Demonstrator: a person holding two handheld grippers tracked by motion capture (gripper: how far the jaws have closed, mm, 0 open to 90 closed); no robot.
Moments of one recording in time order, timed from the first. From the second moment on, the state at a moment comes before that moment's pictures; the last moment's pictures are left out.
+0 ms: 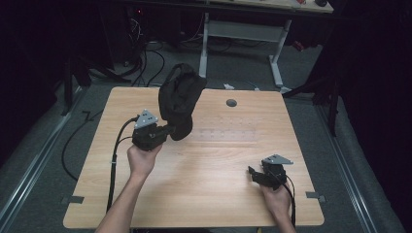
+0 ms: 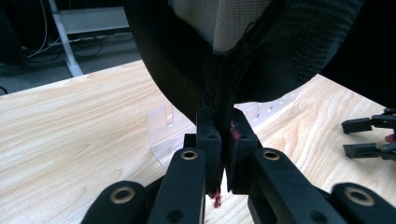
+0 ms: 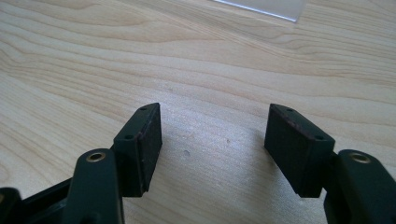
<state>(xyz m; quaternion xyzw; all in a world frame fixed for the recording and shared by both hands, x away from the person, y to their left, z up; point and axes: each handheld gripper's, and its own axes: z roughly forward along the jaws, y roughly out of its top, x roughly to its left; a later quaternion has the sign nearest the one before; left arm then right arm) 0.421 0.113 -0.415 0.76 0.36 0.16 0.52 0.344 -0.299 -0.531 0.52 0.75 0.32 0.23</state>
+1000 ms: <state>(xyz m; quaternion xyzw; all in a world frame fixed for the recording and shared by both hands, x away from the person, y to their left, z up) 0.430 0.093 -0.445 0.77 0.38 0.16 0.49 0.344 -0.298 -0.531 0.52 0.75 0.32 0.23</state>
